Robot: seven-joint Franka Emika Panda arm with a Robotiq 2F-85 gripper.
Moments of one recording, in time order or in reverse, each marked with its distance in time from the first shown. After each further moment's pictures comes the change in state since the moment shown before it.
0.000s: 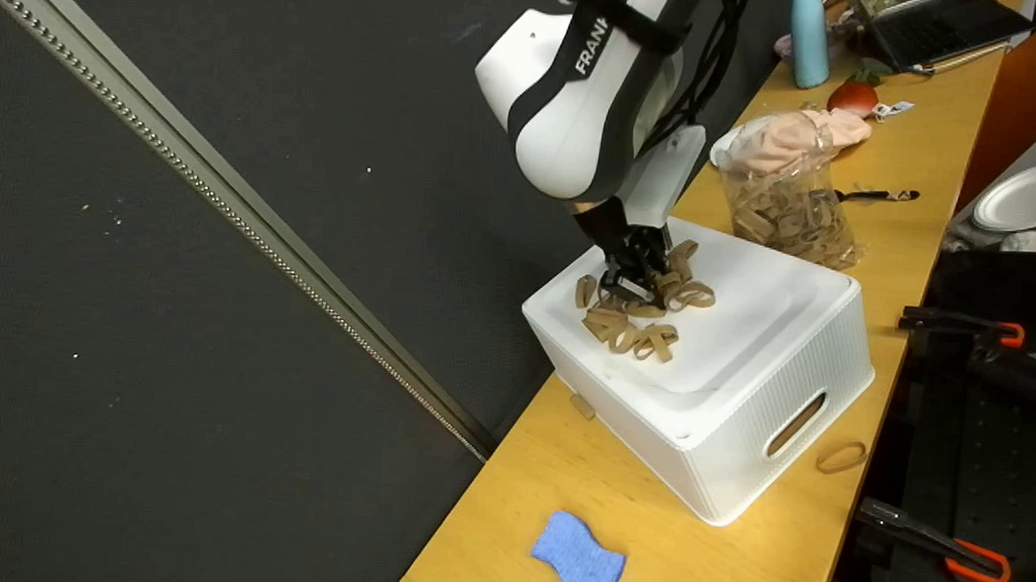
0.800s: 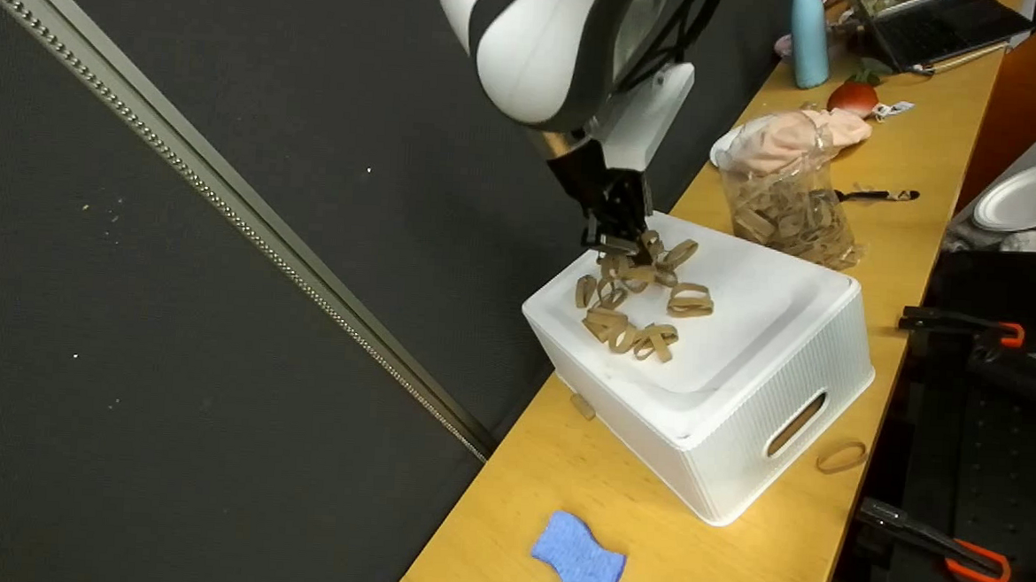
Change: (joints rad) arm 0.010 -0.128 0.000 -0.001 -0.003 -0.084 0.007
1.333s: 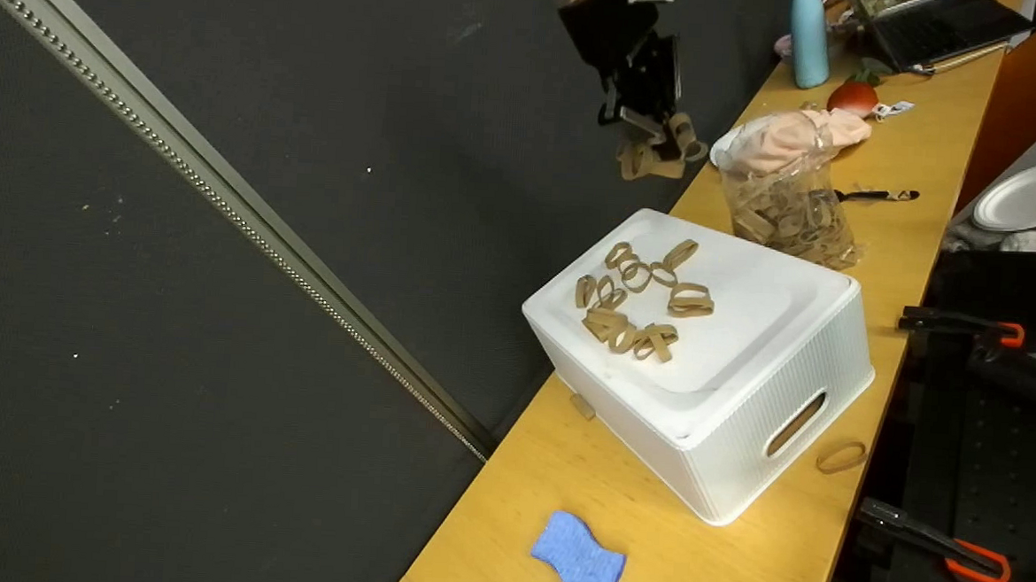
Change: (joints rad) arm -0.046 -0.239 -0.035 -0.047 -0.020 -0.177 0.018
